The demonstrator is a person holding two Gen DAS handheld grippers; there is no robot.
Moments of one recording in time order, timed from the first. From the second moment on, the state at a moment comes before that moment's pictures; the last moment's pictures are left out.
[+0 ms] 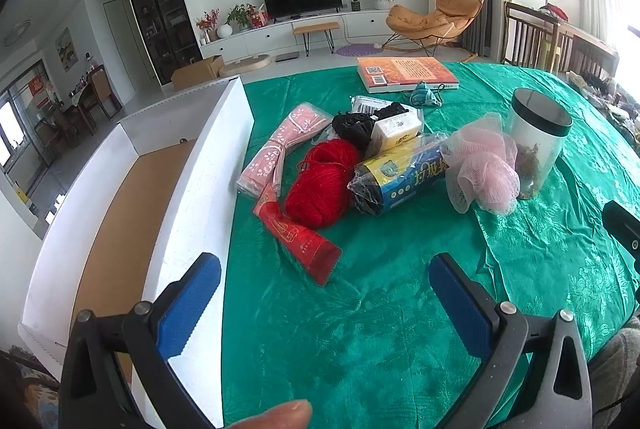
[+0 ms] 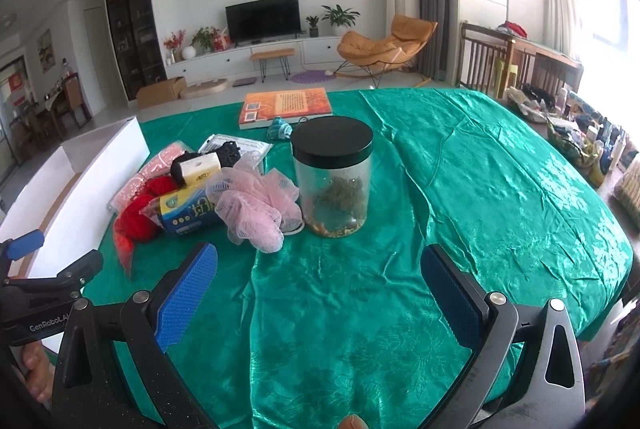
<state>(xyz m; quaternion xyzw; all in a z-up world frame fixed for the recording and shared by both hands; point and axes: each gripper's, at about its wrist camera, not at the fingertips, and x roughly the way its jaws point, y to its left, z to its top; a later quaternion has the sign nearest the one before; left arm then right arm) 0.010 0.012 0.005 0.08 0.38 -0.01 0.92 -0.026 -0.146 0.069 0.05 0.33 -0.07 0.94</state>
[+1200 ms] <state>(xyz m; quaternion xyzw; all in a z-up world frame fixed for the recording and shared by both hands) 0.024 -0.001 -0.027 0.10 0.43 -0.03 0.90 -0.020 -0.155 0.015 0.10 0.38 -0.07 0.92</state>
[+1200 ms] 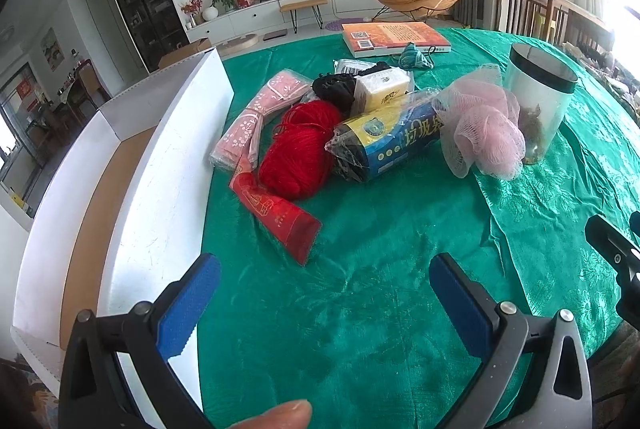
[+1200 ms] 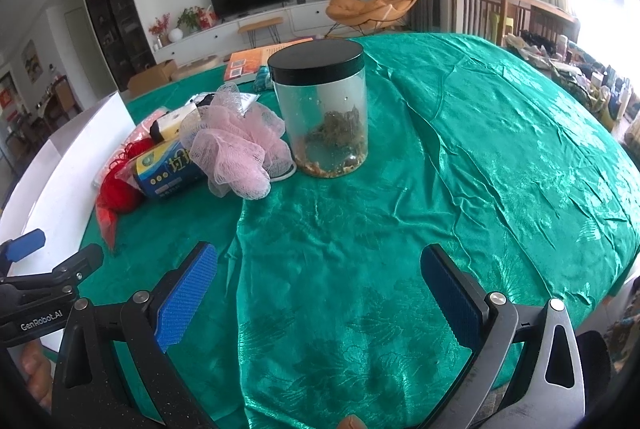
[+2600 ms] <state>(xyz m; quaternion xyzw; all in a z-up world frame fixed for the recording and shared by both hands) 0.041 0.004 -0.070 0.10 0.48 -0.04 0.87 0.005 -0.156 0.003 0.12 0.40 -0.03 0.91</state>
